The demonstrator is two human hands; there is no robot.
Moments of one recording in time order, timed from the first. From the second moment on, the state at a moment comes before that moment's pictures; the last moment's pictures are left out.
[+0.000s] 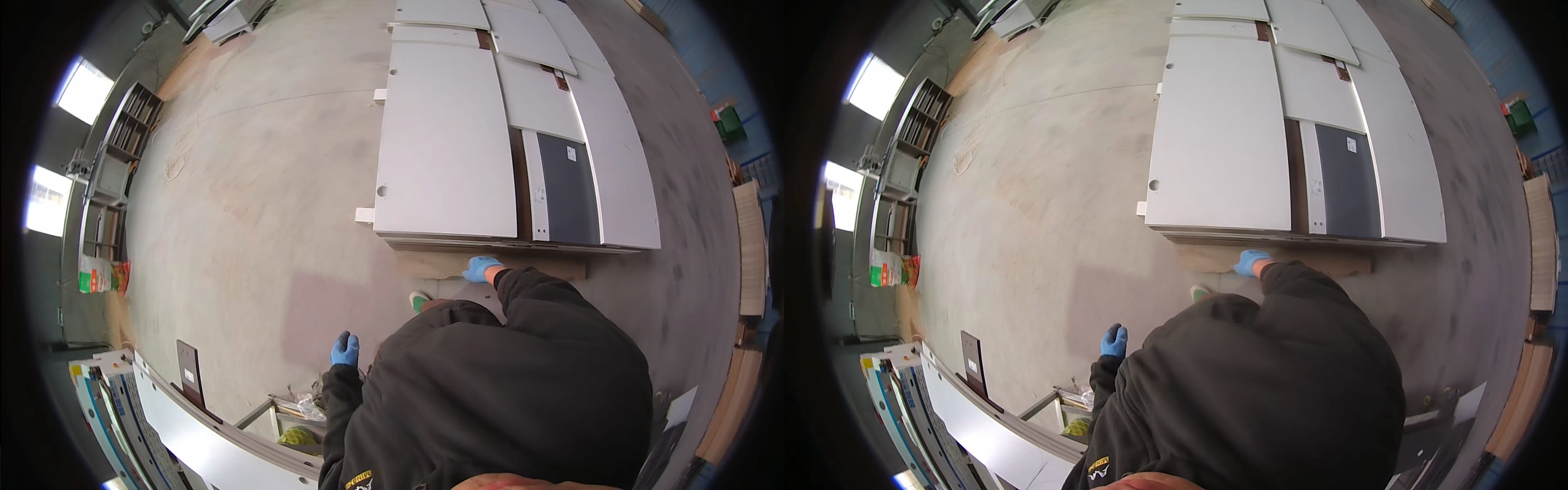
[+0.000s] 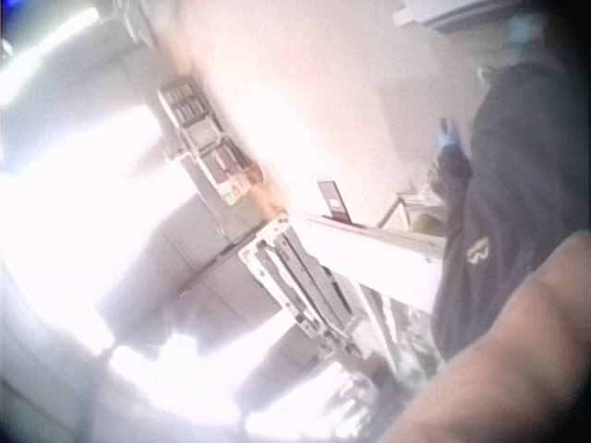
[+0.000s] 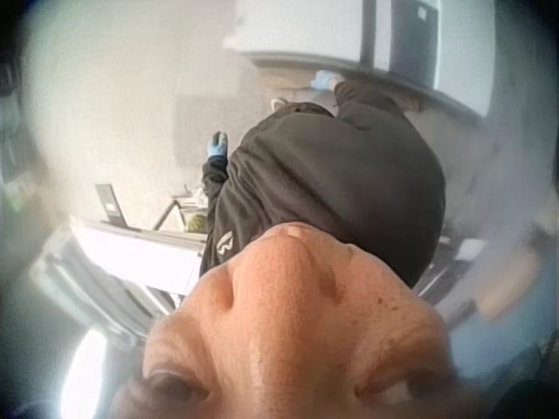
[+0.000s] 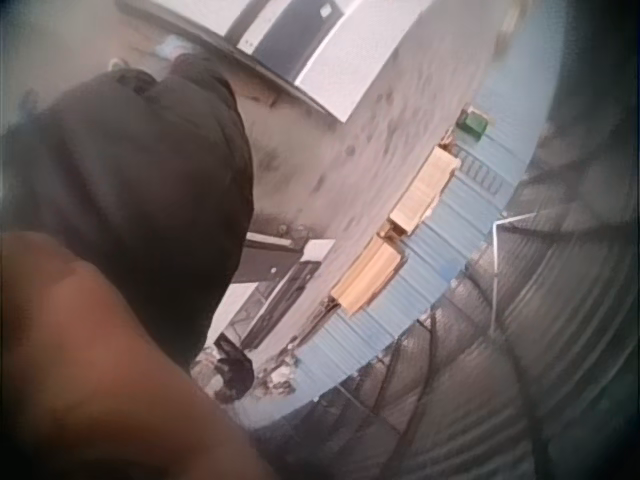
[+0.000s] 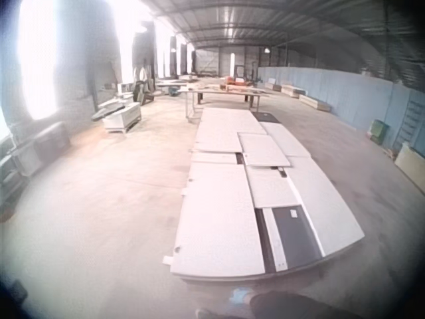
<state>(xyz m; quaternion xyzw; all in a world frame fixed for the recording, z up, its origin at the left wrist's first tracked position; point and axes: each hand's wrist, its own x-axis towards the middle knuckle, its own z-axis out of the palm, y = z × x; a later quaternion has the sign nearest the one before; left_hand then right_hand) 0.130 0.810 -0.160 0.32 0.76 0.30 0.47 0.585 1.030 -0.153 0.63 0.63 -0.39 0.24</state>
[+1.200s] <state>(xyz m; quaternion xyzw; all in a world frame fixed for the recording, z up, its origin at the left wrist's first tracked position) 0.299 1.054 -0.133 0.82 0.00 -0.27 0.51 0.234 0.649 -0.073 0.96 -0.05 -0.06 -0.27</state>
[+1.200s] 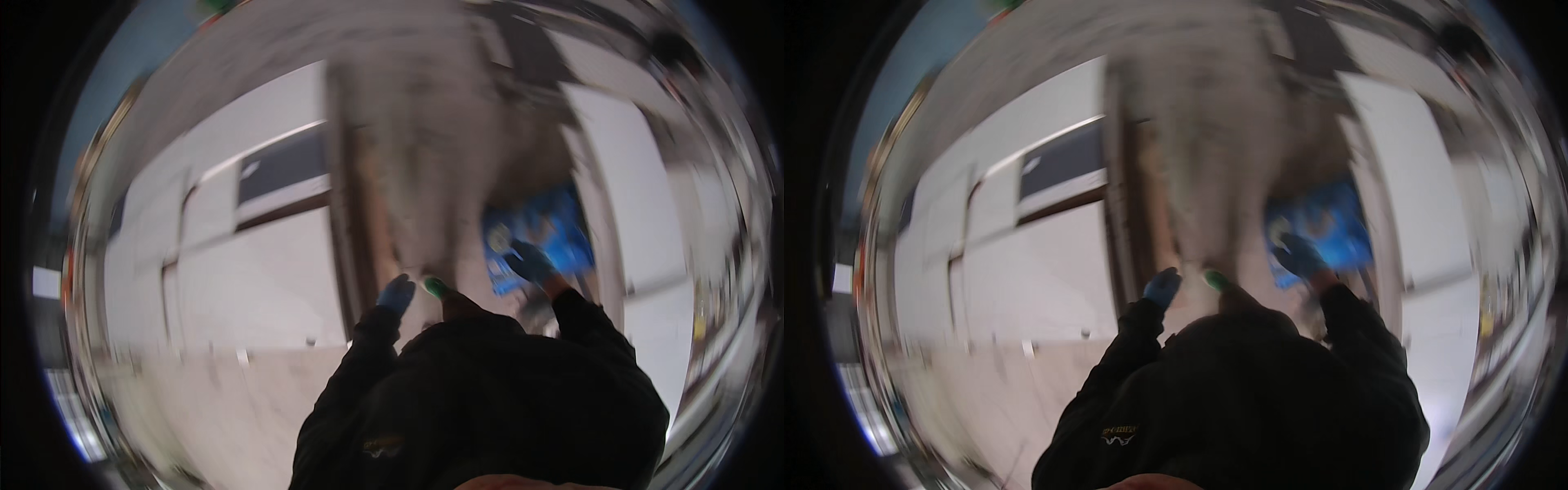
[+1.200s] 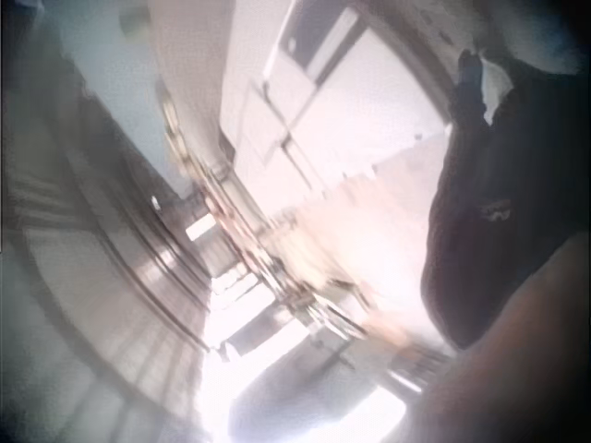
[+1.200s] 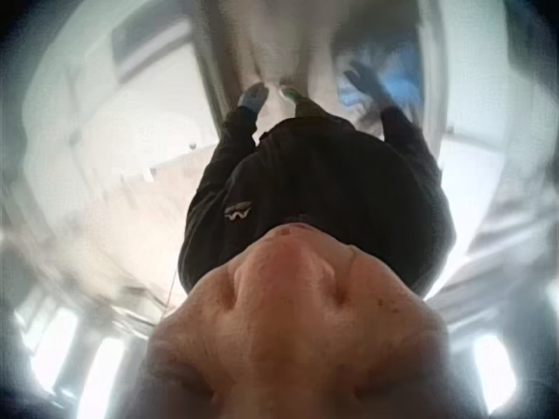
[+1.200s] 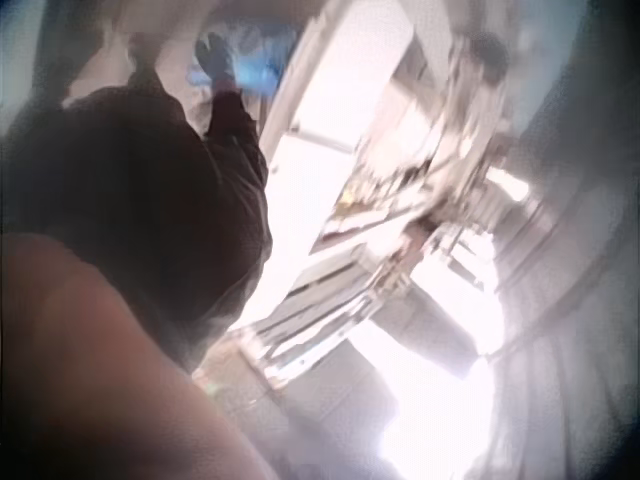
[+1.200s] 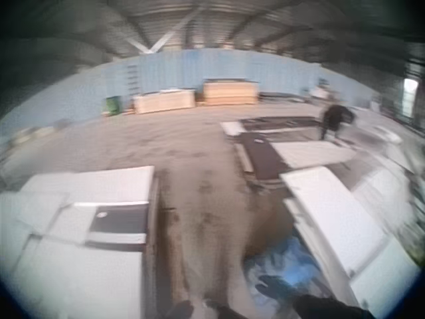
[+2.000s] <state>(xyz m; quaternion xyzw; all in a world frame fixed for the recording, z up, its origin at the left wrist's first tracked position) -0.071 0.634 -0.030 0.46 -0.05 -0.79 0.41 -0.586 0.363 0.025 0.64 -0.76 0.04 0.06</state>
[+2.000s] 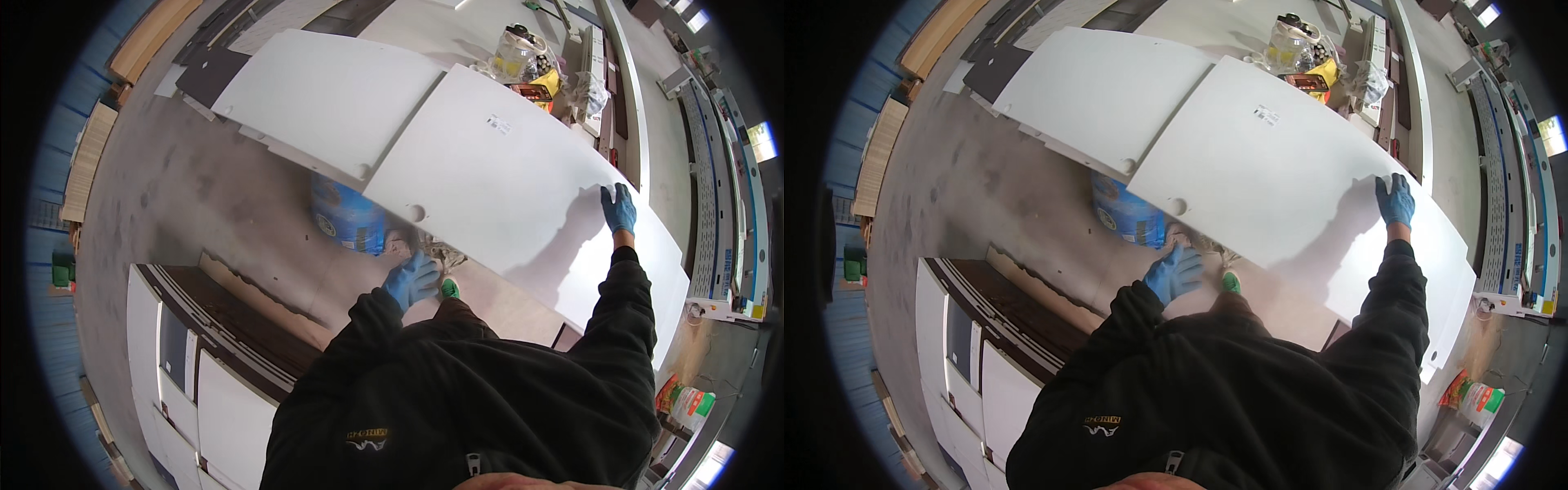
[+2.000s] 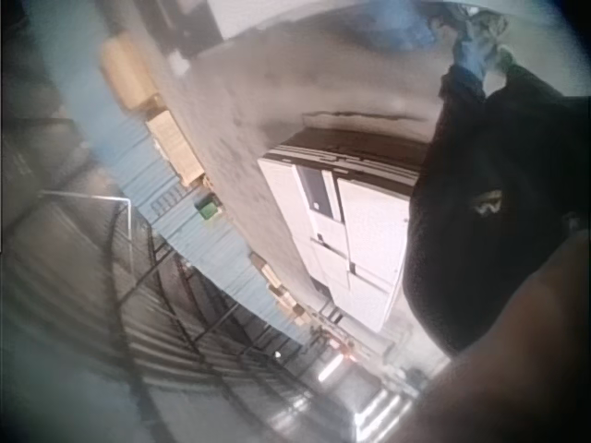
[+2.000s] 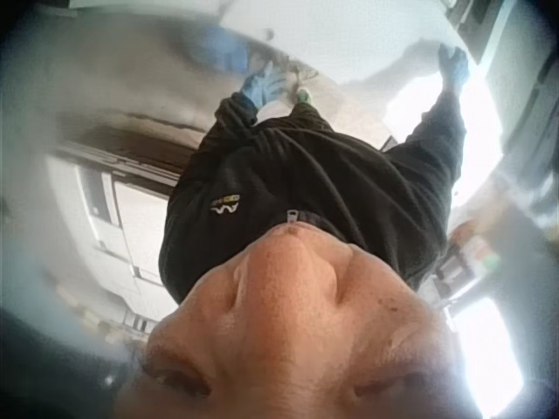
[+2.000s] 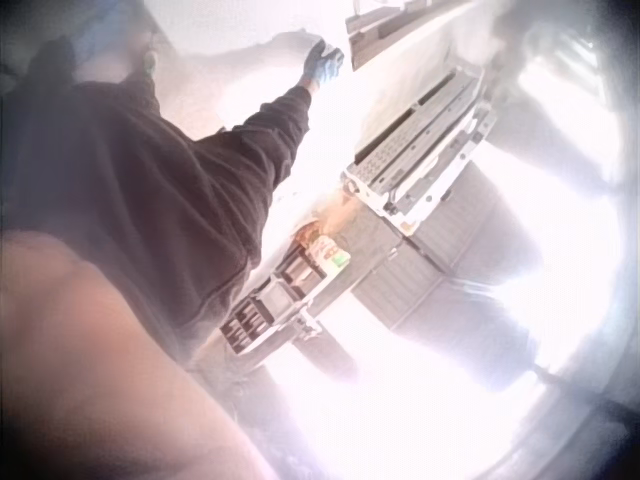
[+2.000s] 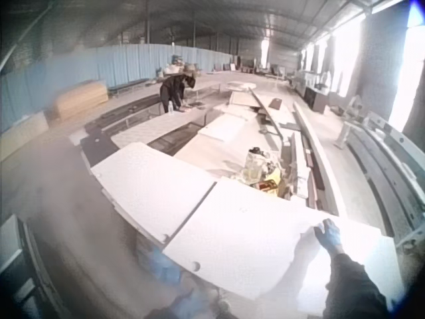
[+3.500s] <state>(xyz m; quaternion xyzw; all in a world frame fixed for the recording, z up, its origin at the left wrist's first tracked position) -0.219 0.595 -0.057 0.59 0.02 -0.68 0.44 -0.765 0.273 -0.018 0.67 -0.73 -0.02 -0.13</state>
